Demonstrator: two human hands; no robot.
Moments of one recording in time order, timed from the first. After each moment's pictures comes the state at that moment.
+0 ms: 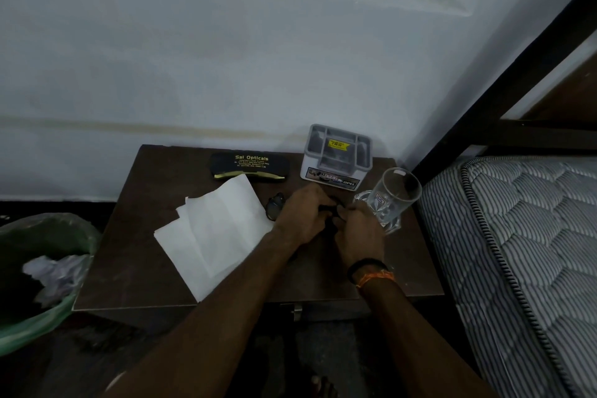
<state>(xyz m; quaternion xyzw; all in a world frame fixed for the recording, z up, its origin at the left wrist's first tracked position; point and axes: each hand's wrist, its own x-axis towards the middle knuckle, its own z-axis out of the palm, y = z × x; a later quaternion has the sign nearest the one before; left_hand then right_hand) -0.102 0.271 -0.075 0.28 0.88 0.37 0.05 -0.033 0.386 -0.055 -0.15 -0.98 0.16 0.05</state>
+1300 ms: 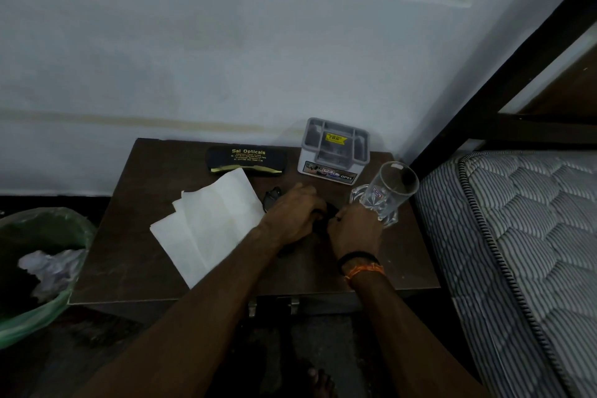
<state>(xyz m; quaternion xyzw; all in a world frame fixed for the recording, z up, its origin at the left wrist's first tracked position) -0.099 0.254 -0.073 0.37 0.88 0.27 0.06 -0.034 0.374 -0.052 -0.28 -0.94 0.20 0.04</state>
